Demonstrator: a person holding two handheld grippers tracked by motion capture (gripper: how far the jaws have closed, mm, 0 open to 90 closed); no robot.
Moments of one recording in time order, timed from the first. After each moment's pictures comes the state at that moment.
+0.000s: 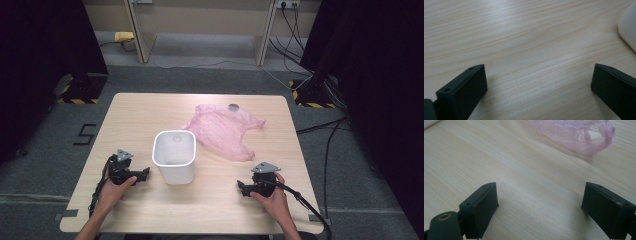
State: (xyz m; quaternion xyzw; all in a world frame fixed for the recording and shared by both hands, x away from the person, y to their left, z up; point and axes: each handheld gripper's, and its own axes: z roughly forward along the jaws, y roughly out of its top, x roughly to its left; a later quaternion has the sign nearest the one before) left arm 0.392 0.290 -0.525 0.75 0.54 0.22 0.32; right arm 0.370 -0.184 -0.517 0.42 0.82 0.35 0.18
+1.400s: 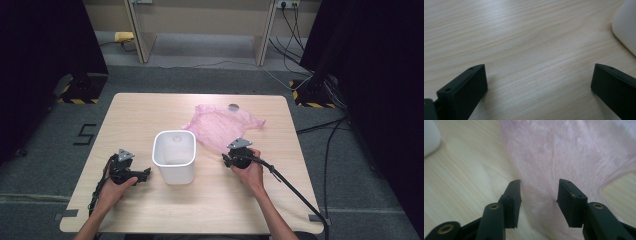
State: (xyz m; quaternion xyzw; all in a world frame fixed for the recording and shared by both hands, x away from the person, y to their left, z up) left arm 0.394 0.289 -0.525 0.76 0.52 0.21 0.33; right arm 0.451 -0.117 -0.507 0.37 0.84 0.33 0.23
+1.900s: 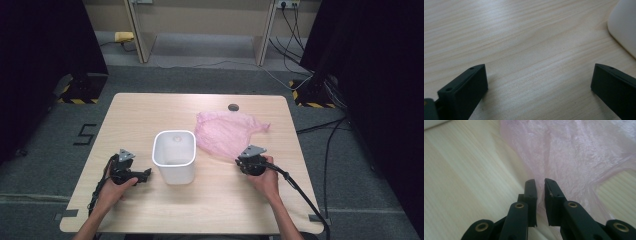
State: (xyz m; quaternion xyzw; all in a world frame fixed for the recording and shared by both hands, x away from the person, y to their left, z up) left arm 0.393 0.288 -0.525 0.76 0.51 0.21 0.33; right arm 0.425 -0.161 -0.502 0.32 0.86 0.33 0.21
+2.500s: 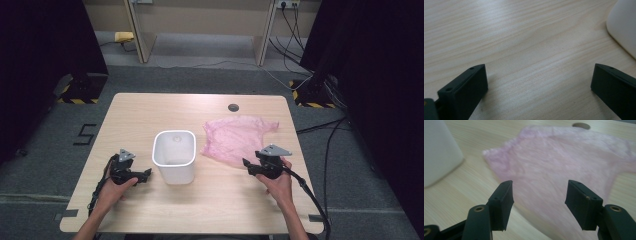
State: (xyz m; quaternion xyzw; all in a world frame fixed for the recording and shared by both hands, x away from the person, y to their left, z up) left arm 0.393 0.288 -0.525 0.76 0.51 0.21 0.33; right arm 0.403 -0.195 -0.475 0.42 0.78 0.42 0.20
